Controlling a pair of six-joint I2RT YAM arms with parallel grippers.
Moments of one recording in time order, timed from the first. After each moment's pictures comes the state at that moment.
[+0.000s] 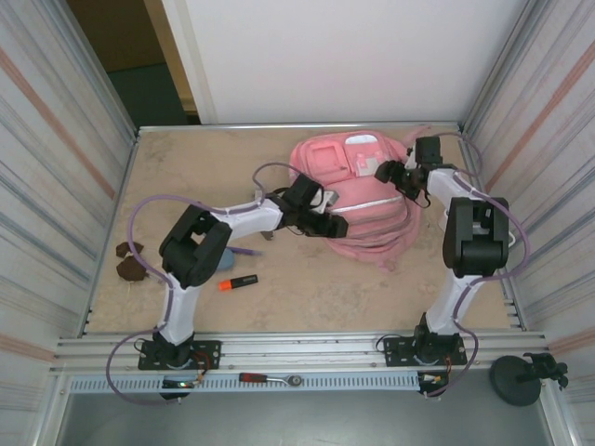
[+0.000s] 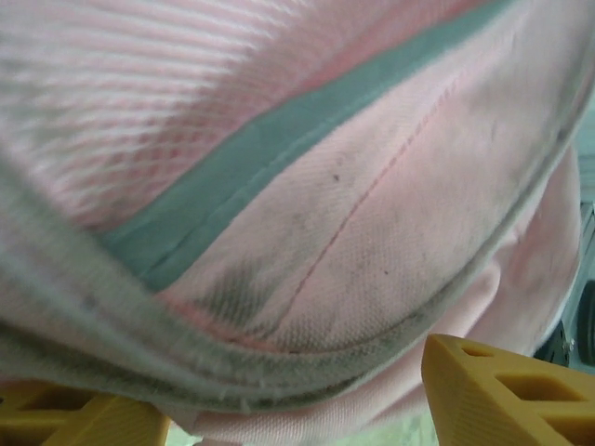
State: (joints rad) left arm -0.76 2.06 1.41 -0.25 0.54 -0.50; right arm -0.01 1.90 1.33 -0.37 -0.32 0.47
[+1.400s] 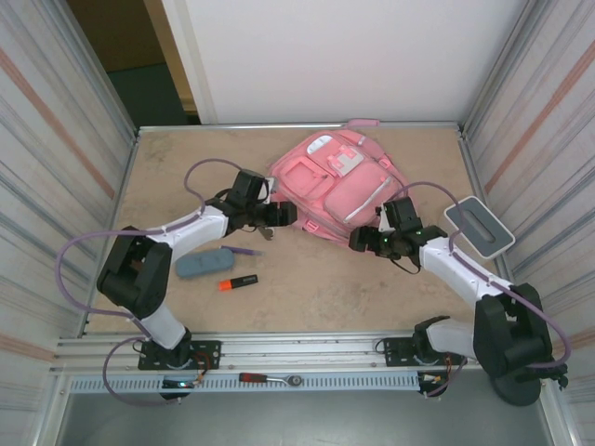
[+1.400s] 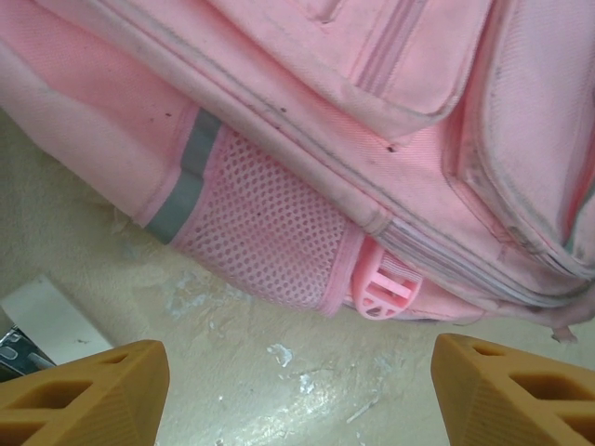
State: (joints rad) left arm -0.52 1.66 1.03 -0.21 0.28 -0.49; right arm 0.33 1.24 0.68 -0.45 -0.22 0.50
